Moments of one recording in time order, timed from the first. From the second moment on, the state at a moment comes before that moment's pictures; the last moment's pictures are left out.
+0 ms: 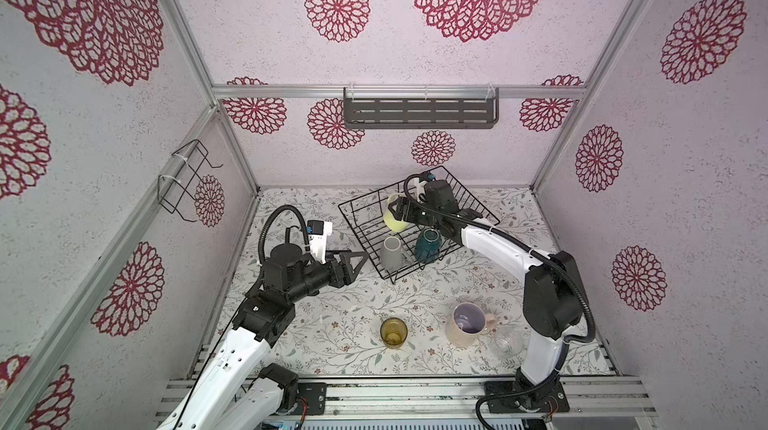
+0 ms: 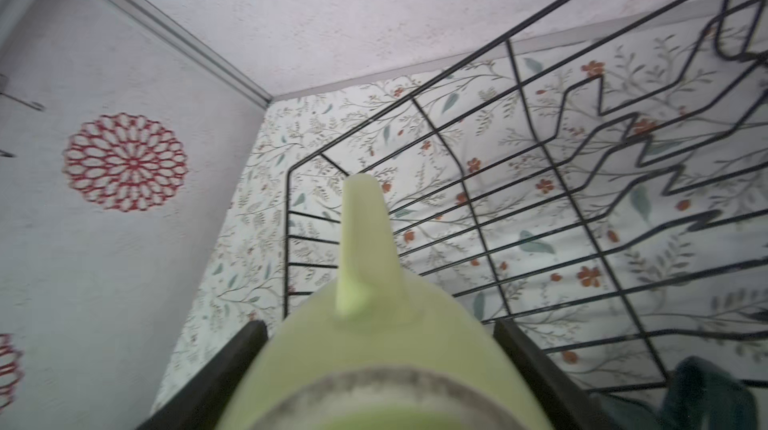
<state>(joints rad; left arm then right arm) -0.39 0.82 0.76 -0.24 0.40 -0.57 0.57 1.87 1.55 -0.22 -0.10 0.56</state>
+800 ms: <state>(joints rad) -0.38 0.72 0.73 -0.42 0.24 -0.59 0.57 2.19 2.02 -0.68 0.03 -0.01</state>
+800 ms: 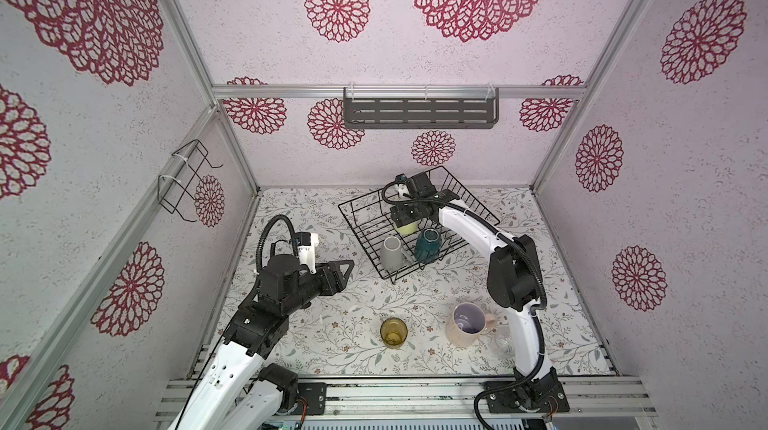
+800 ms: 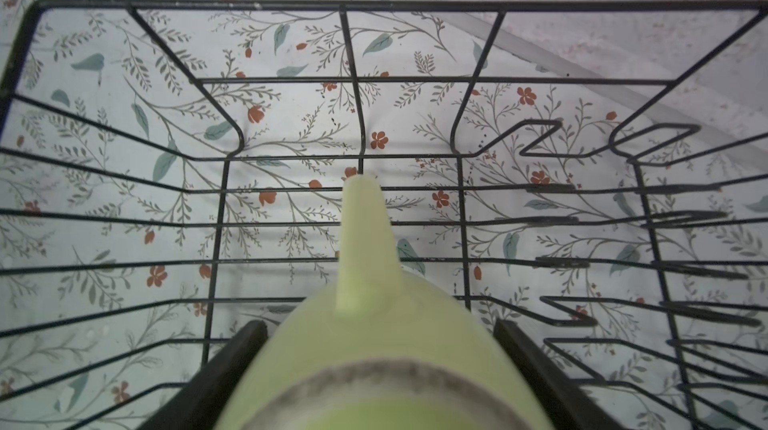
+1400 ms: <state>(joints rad) -0.38 0.74 0.73 -0.43 0.26 -0.62 0.45 2.24 2.03 -0.79 -0.16 -0.37</state>
